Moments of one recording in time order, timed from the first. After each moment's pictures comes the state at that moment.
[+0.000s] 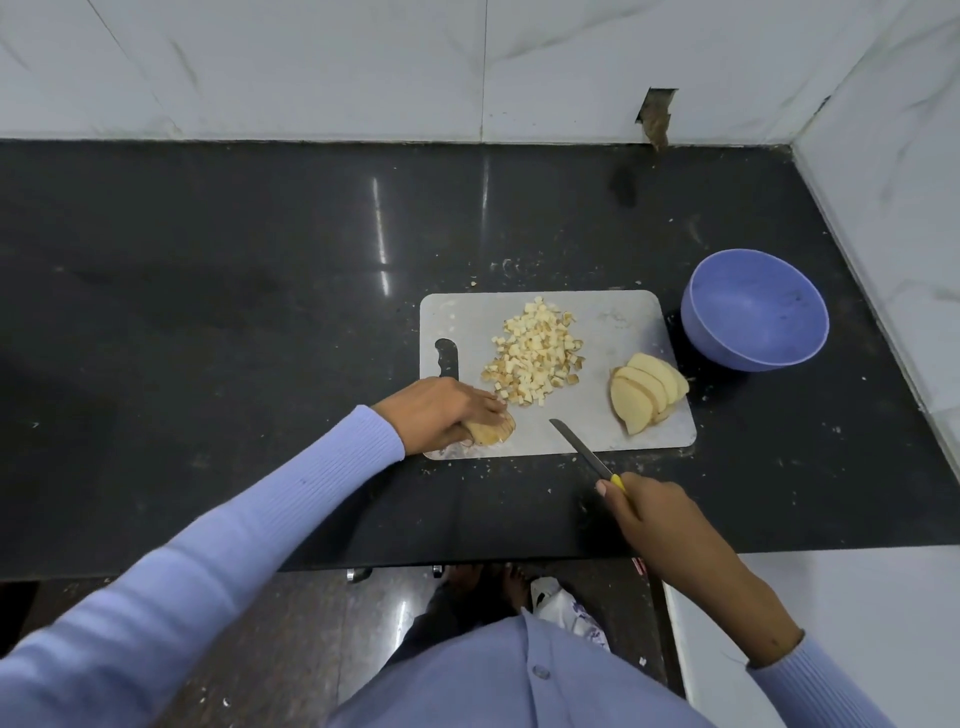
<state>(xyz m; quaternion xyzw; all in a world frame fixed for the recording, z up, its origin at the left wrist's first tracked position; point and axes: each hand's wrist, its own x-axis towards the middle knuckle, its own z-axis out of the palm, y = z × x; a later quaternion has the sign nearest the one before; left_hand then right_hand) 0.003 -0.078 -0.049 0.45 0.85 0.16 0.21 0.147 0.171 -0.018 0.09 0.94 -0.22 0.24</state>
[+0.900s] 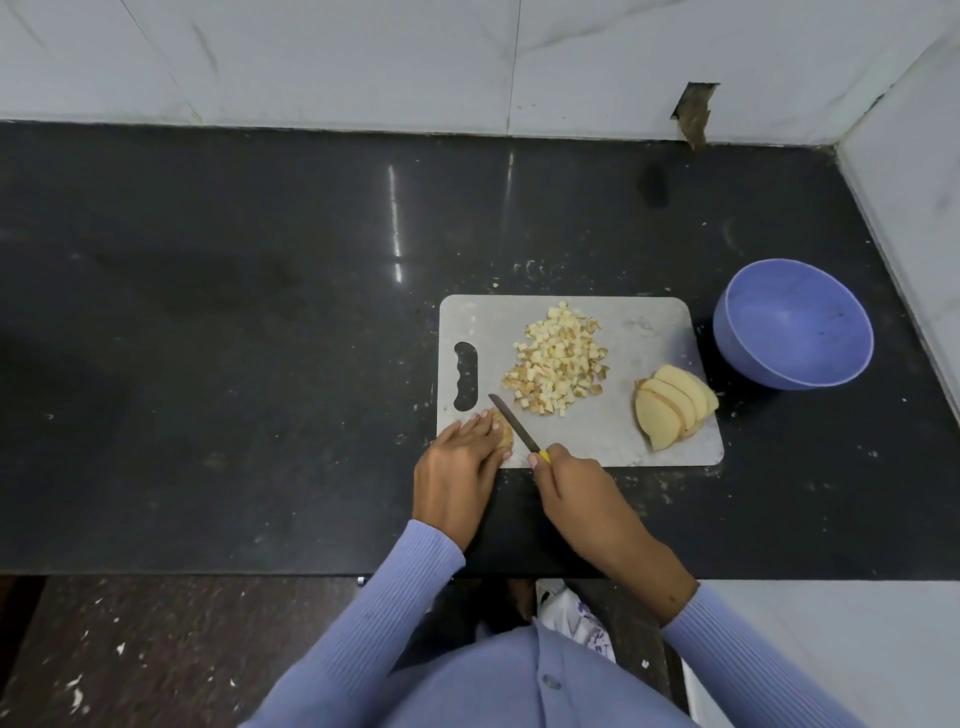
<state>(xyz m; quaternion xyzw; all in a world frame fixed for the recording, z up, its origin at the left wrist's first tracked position) 0.085 -0.049 -0.082 0.12 0.93 0.33 -0.09 0.101 0.097 -0.033 0.02 0.94 -0.26 0.23</state>
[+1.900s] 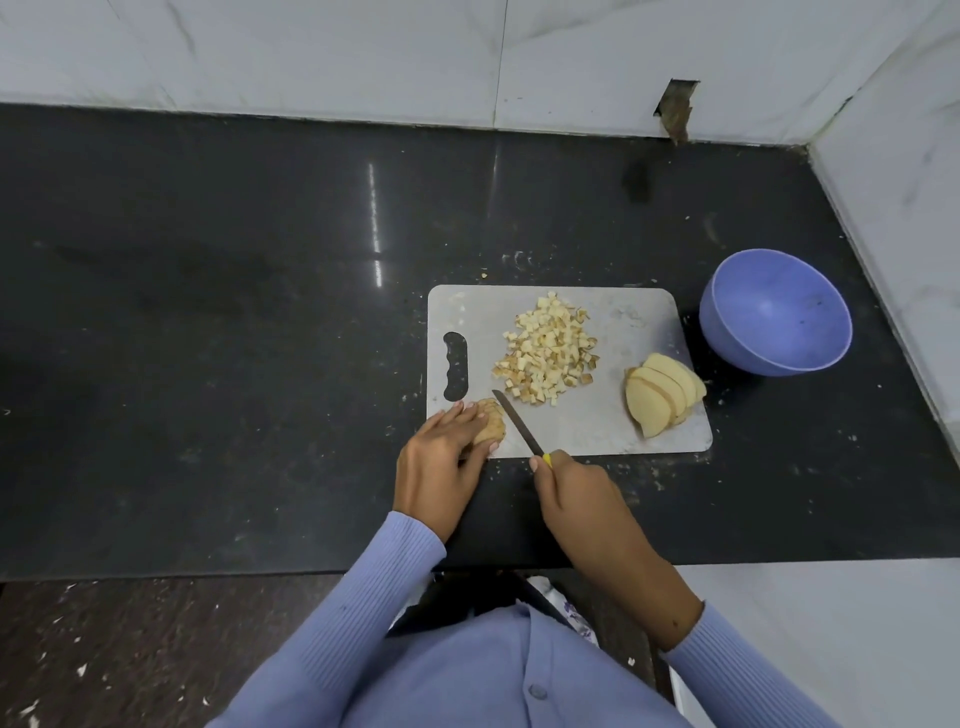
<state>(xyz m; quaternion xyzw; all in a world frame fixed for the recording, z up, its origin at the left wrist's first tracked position) 0.087 -0.059 -0.088 0.11 0.91 0.38 -0.10 0.124 0.094 -0.029 0.04 0.95 -0.23 0.18</state>
